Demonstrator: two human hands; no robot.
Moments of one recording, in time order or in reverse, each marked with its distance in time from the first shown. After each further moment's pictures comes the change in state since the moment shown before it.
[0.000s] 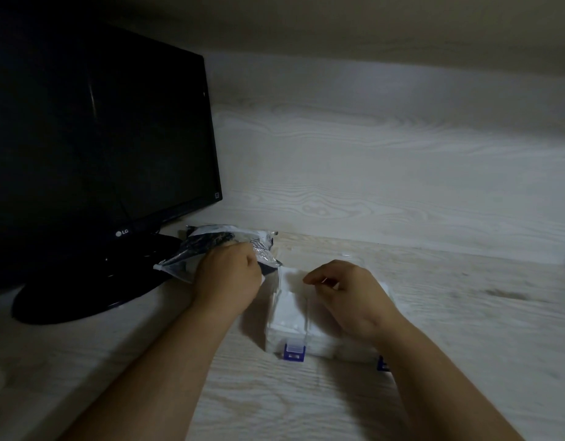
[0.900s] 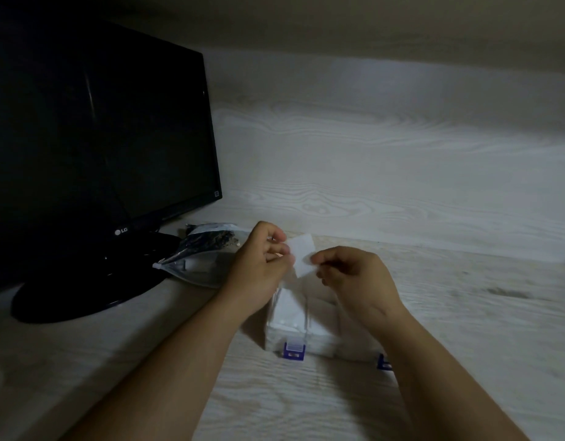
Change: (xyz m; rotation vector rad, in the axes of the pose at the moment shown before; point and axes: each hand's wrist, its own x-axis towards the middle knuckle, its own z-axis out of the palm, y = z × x) left_hand -0.006 0.030 0.005 -0.851 -0.230 -0.048; right_hand 0.003 -0.003 -0.001 0.393 0.192 0.061
